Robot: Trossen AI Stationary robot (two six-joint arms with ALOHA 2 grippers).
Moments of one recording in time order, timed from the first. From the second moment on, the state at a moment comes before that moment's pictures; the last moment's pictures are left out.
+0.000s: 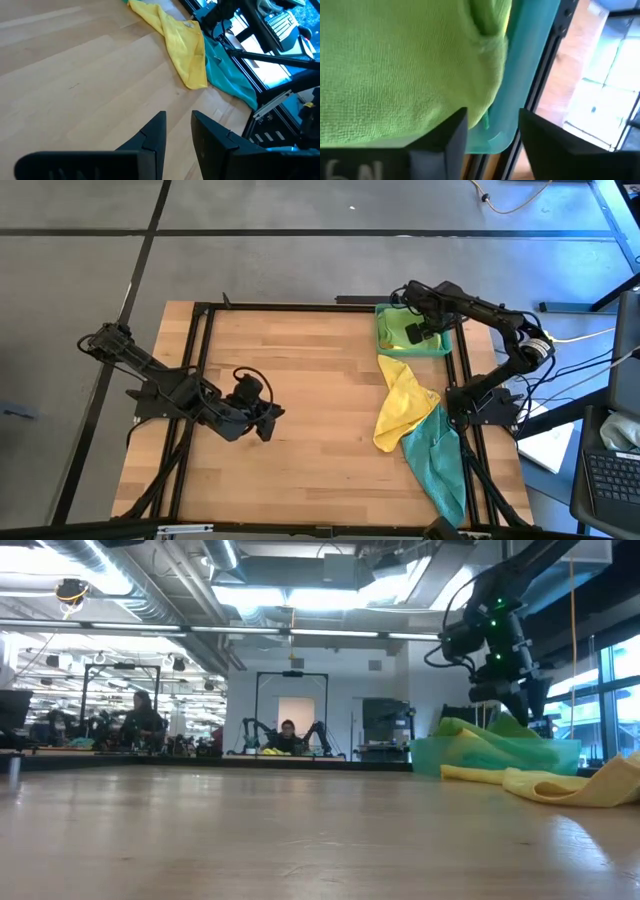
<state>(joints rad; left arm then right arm) -0.53 1.24 1.15 -0.69 -0.64 -1.27 -0.88 1.52 1.08 -1.20 0.40 0.41</state>
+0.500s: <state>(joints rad) -0.51 1.24 1.15 -0.69 -0.64 -1.28 -0.83 1.46 1.16 -1.06 0.06 0.31</state>
